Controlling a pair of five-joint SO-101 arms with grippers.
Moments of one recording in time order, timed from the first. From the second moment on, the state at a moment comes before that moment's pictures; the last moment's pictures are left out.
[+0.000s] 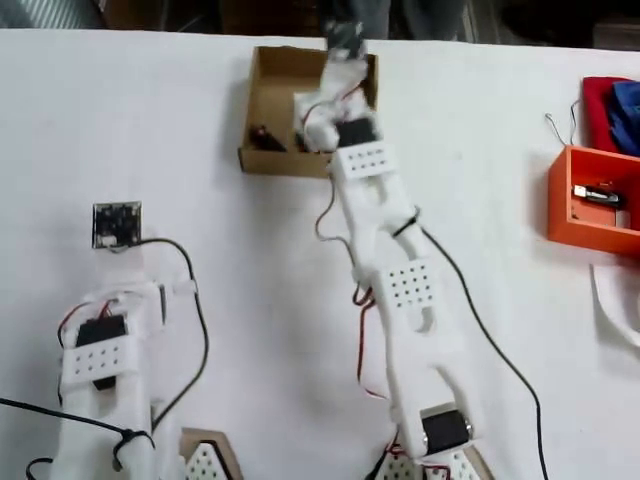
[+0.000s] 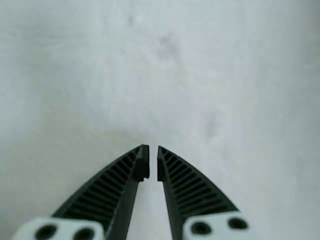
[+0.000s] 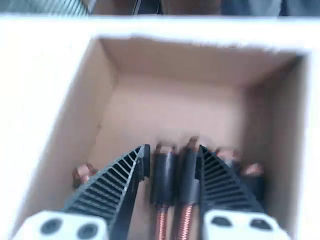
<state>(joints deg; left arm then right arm) -23.4 -47.7 78.2 34.8 -7.8 -18.5 68.4 -81.1 56.4 -9.9</state>
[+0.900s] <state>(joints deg) -19.8 -102.2 56.7 79.4 -7.8 -3.3 -6.2 -67.3 100.0 -1.0</state>
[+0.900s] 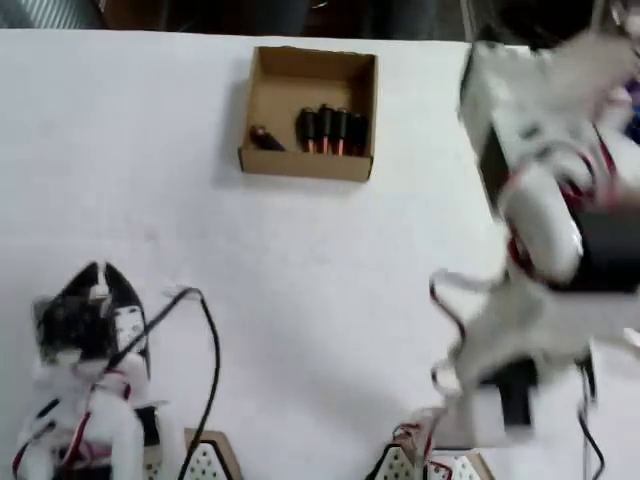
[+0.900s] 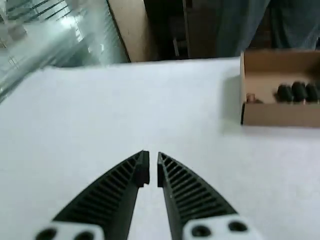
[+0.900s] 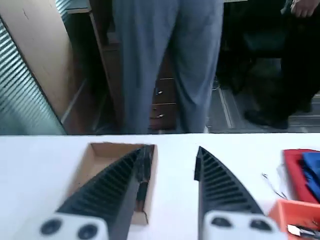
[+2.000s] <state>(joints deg) -2.0 -102.9 94.8 75.3 -7.8 -4.7 -101.5 86.1 77.5 3.6</state>
